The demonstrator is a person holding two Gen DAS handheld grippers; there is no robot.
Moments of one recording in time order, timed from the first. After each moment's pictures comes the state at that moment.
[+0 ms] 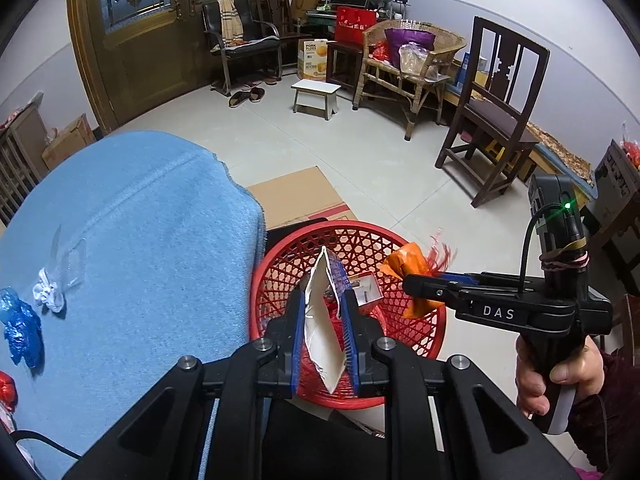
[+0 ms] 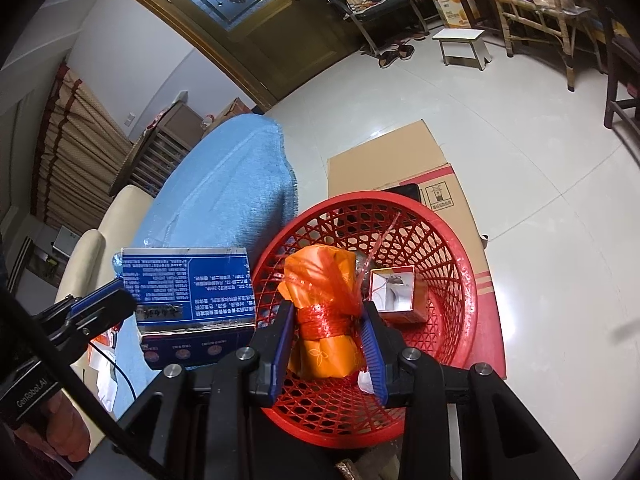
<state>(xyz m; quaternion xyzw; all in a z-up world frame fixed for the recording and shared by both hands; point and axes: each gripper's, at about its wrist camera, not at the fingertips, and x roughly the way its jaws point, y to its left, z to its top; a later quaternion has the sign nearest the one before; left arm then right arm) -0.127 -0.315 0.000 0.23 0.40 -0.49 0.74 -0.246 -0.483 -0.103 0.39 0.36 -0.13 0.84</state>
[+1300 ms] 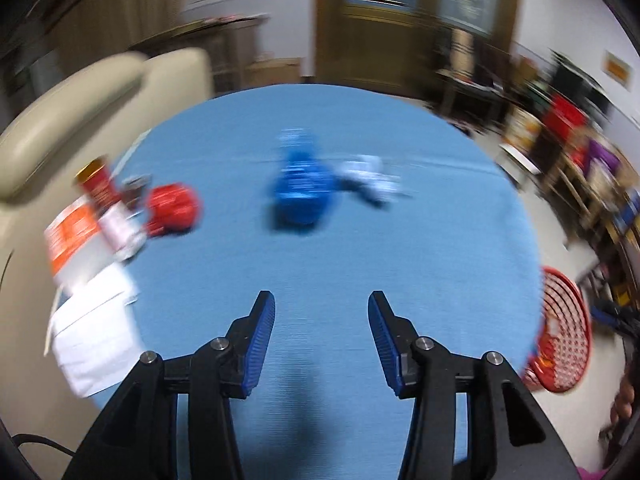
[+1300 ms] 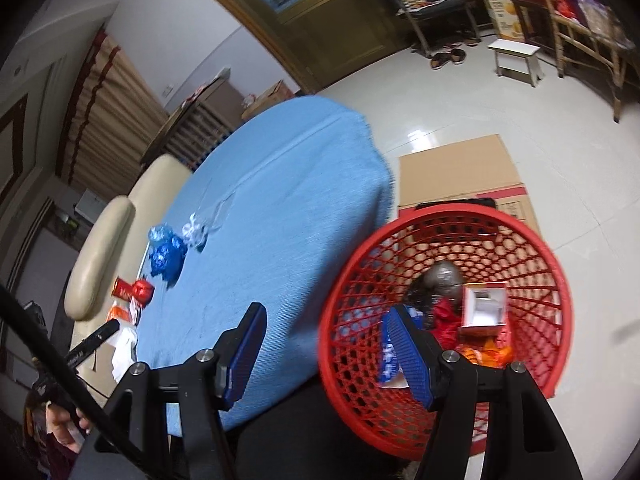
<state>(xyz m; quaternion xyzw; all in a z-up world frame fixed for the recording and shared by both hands) 0.005 -0.013 0.001 0.06 0.43 -0.16 0.88 -0.173 -0.418 -0.070 0.34 0.37 -0.06 0.86</state>
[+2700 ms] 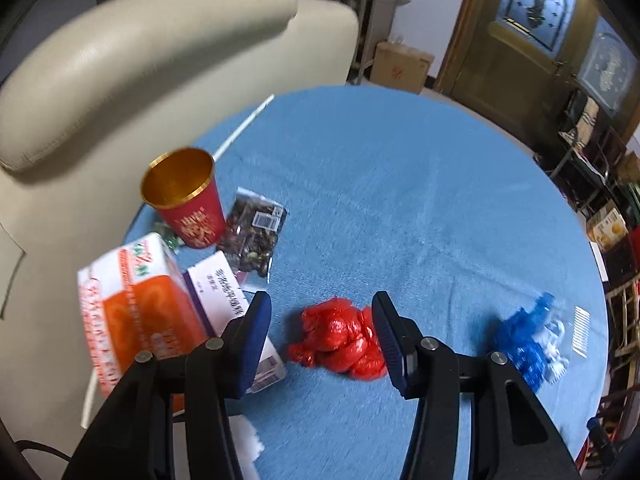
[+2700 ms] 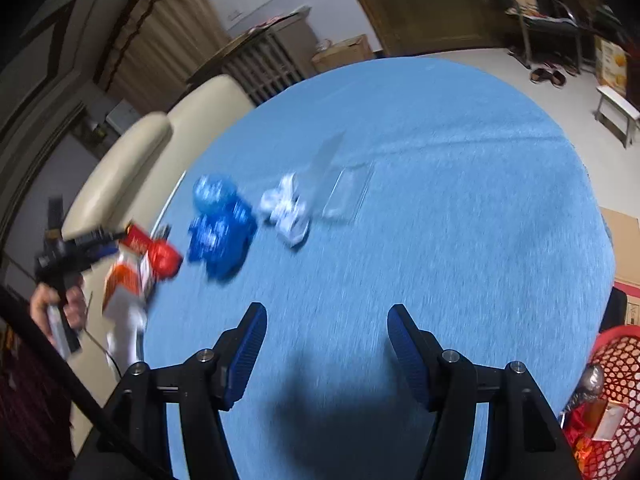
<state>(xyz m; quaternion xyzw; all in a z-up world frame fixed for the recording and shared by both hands) 0.232 0.101 -0.018 -0.05 0.49 0.00 0.87 0.044 -0.301 -0.053 0.26 0.42 0.03 0.87</state>
